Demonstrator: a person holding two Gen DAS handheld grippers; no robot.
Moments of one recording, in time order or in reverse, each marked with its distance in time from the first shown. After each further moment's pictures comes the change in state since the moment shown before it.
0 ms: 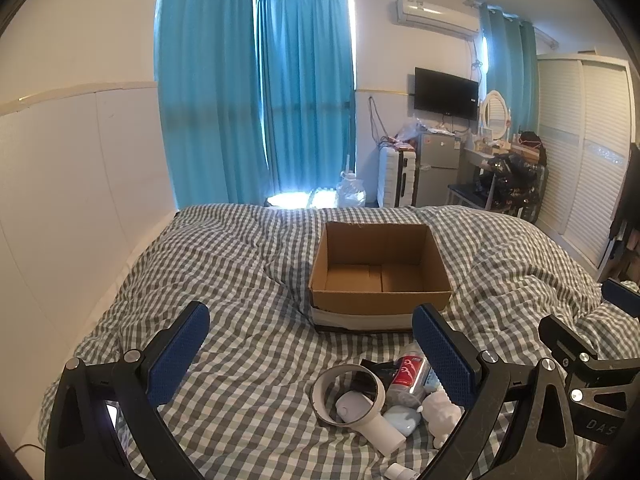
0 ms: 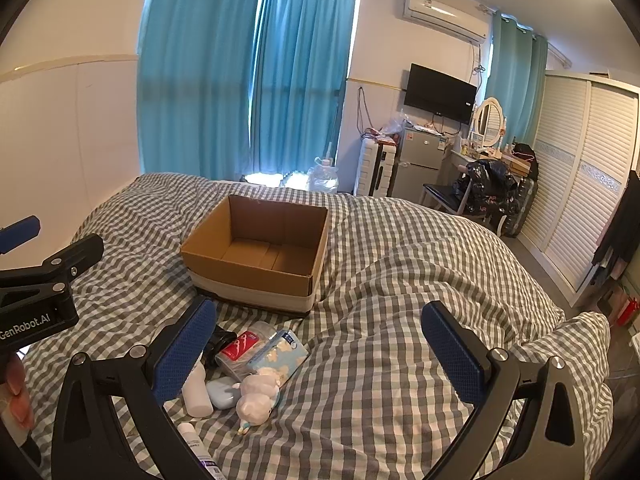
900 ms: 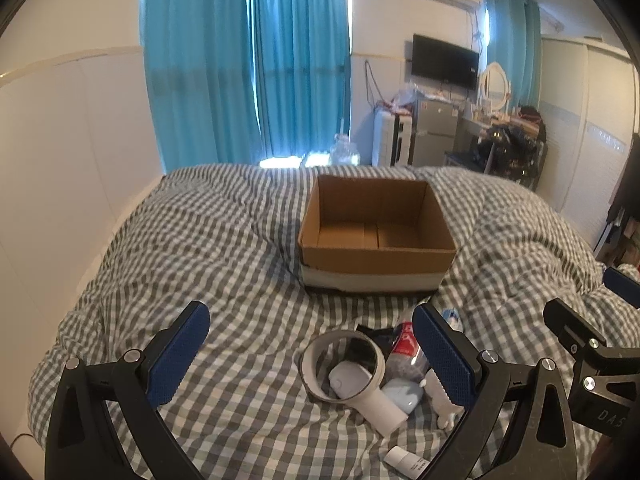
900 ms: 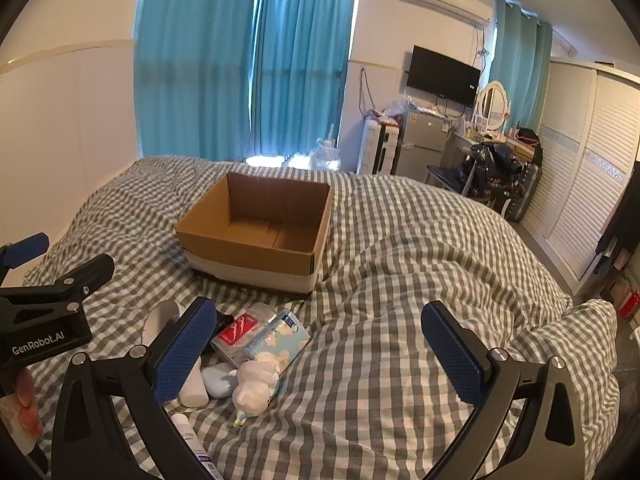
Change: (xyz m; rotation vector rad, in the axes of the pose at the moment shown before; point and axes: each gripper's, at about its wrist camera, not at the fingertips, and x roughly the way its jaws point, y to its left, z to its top) left arm 0.039 -0.006 -0.021 0.010 0.148 -0.030; right arm 0.026 0.000 -0.015 0.008 0.074 0.012
